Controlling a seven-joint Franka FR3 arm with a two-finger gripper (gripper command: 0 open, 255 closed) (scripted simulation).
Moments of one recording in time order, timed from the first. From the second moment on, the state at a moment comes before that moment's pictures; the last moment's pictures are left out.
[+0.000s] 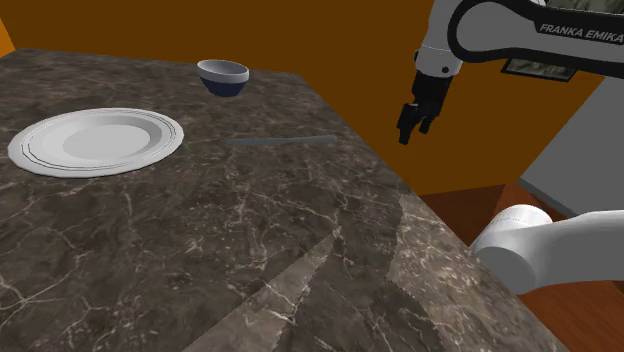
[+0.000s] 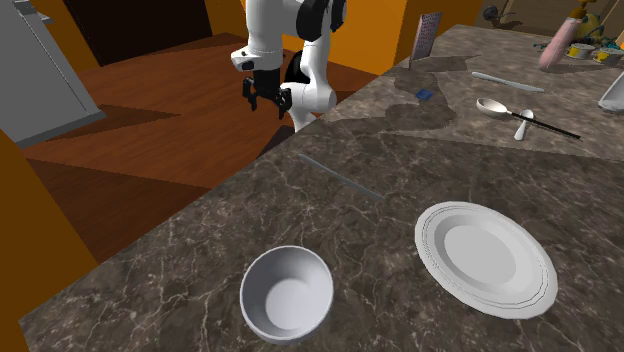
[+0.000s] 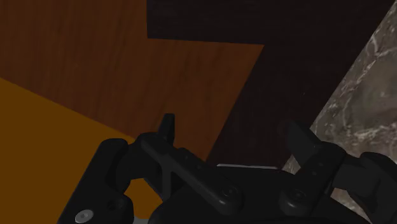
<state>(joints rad) 0.02 -0.75 0.02 -2.36 -0.12 1.54 0.04</state>
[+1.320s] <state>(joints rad) 0.28 -0.20 0.10 -1.88 -0.11 1.60 -0.53</state>
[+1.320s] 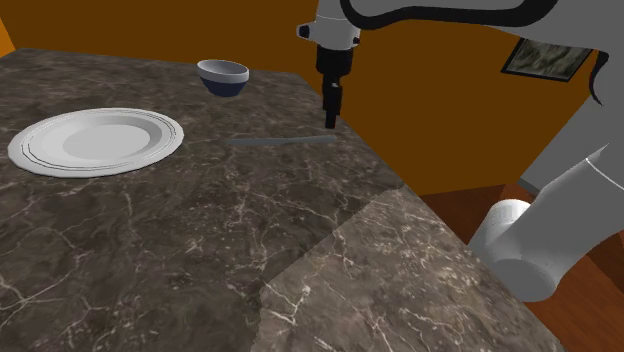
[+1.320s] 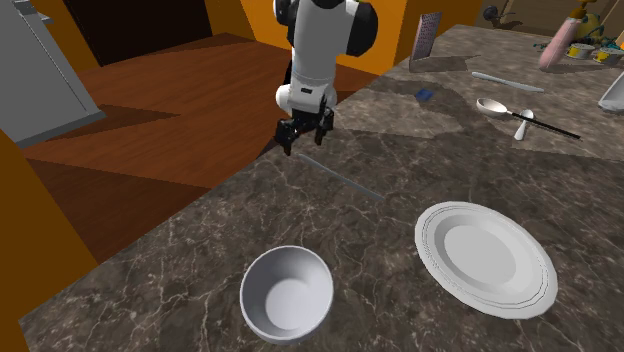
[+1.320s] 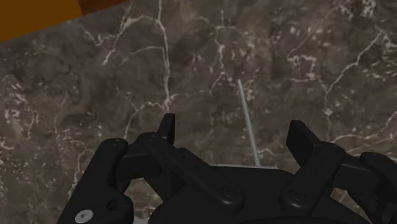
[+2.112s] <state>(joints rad) 0.35 -0.09 0.16 -1.83 -0.11 1.66 -0.69</state>
